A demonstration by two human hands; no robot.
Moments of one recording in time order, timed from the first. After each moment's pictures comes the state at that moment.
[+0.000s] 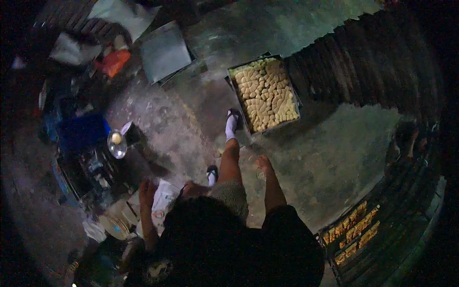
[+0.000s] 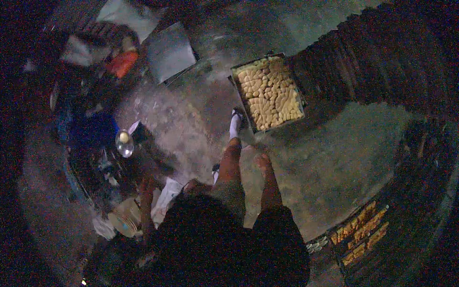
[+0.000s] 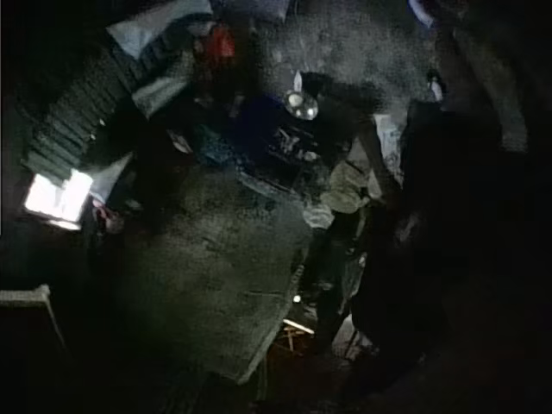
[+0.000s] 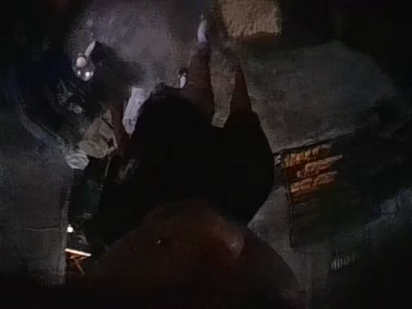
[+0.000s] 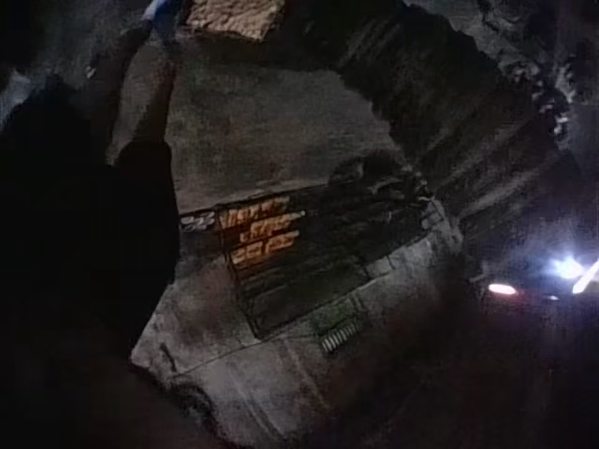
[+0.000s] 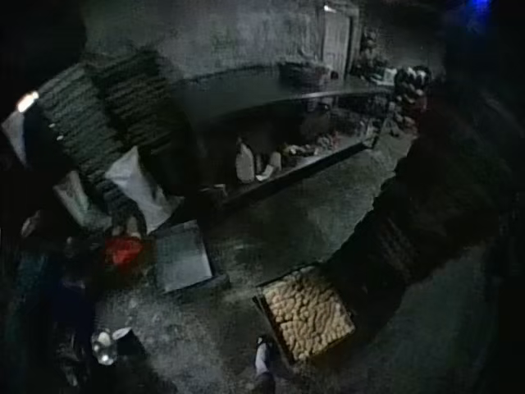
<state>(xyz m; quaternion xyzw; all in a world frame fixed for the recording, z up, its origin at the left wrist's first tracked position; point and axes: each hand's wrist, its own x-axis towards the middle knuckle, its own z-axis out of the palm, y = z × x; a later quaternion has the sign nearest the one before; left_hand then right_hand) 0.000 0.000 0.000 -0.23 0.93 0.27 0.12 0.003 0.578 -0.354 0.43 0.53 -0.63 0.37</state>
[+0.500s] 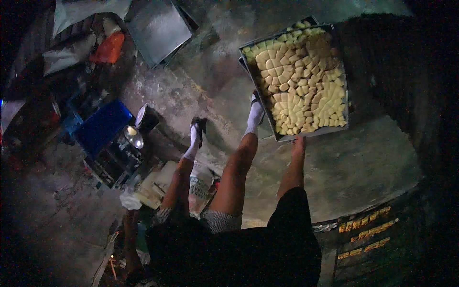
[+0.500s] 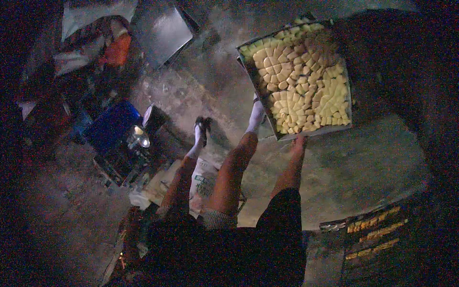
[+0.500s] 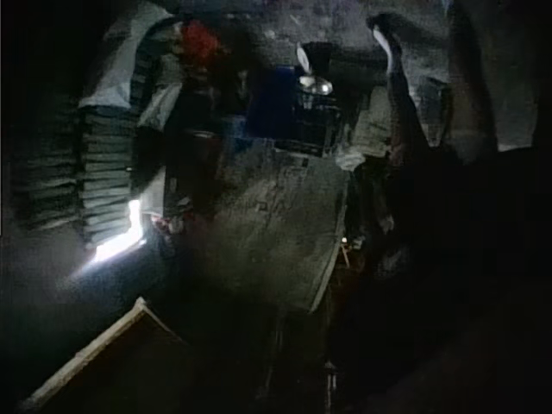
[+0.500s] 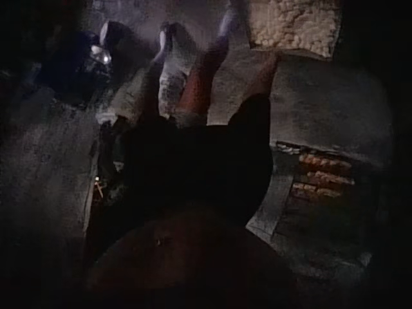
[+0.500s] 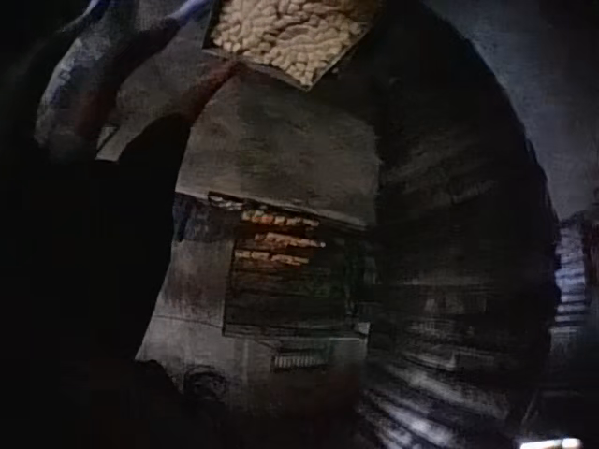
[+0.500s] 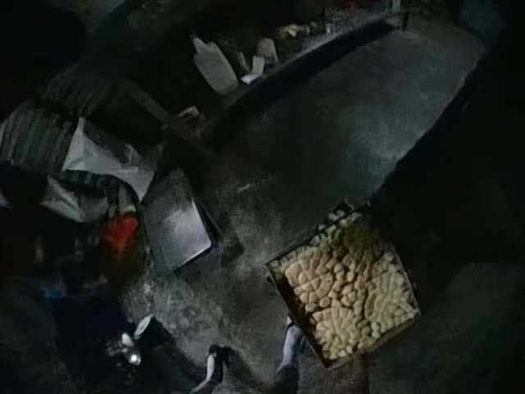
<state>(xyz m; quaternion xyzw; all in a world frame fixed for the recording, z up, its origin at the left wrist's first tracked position) -0.158 0.076 0.114 -0.38 0.85 0.00 0.36 -0.121 0.643 -0.585 0.71 0.28 -0.63 0.14</state>
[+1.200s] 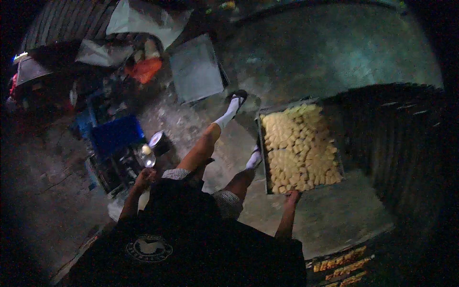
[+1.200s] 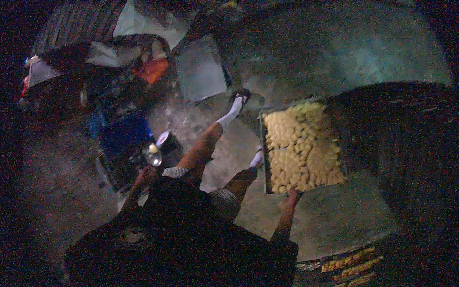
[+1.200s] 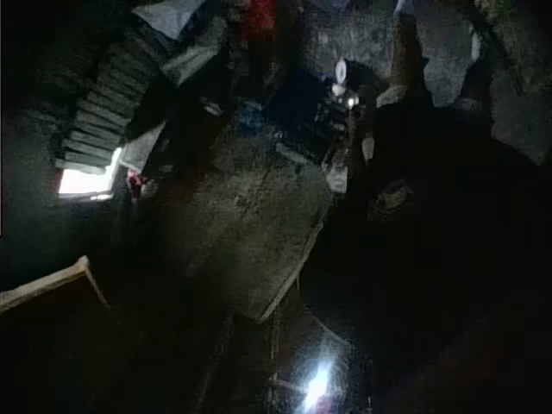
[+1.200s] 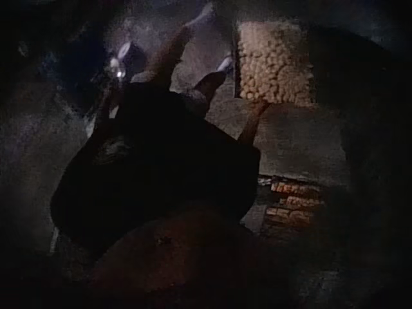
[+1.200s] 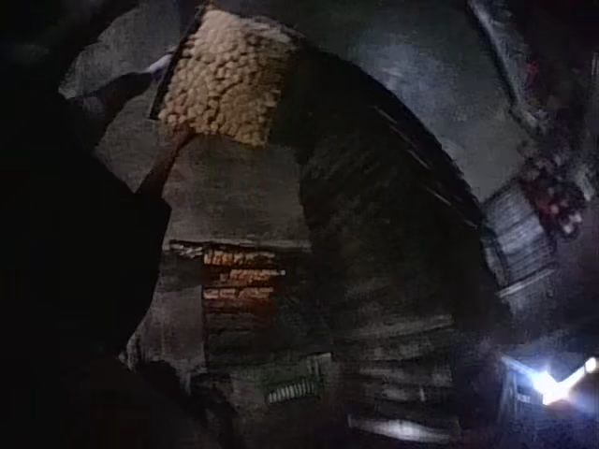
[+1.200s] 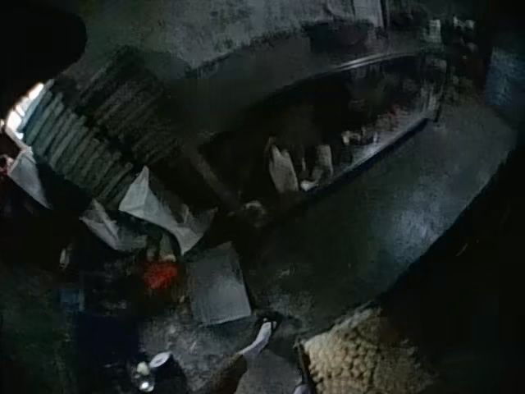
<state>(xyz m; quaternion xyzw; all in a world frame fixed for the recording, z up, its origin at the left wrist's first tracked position) -0.402 0.002 -0.053 -0.33 0.83 0.34 0.31 -0.230 0.640 -0.417 0.75 0.33 -0.53 0.21</state>
